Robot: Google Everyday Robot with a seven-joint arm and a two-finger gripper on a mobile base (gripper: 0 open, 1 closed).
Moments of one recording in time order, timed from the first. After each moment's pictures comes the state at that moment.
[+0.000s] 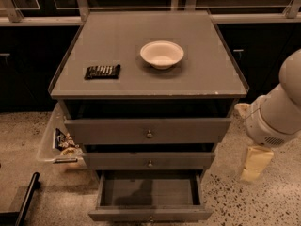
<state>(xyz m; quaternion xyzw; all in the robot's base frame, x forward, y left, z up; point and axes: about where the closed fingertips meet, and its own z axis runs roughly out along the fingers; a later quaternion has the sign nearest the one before) 0.415 -0.236 0.809 -0.61 0.78 -0.04 0.14</state>
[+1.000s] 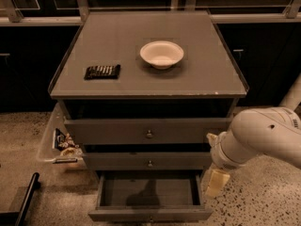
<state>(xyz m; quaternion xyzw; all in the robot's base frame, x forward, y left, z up) 0.440 -0.195 0.652 -0.60 0.78 0.02 0.15</state>
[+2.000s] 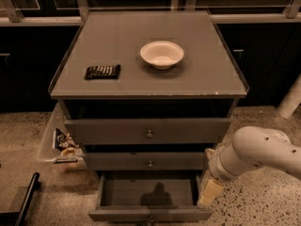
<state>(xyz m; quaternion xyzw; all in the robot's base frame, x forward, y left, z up) 0.437 -0.197 0.581 -0.56 0.81 0.09 0.16</state>
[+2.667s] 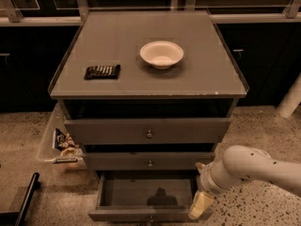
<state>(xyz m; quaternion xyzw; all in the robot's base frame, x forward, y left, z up) 0.427 -0.174 0.497 -0.56 0.80 0.14 0.16</state>
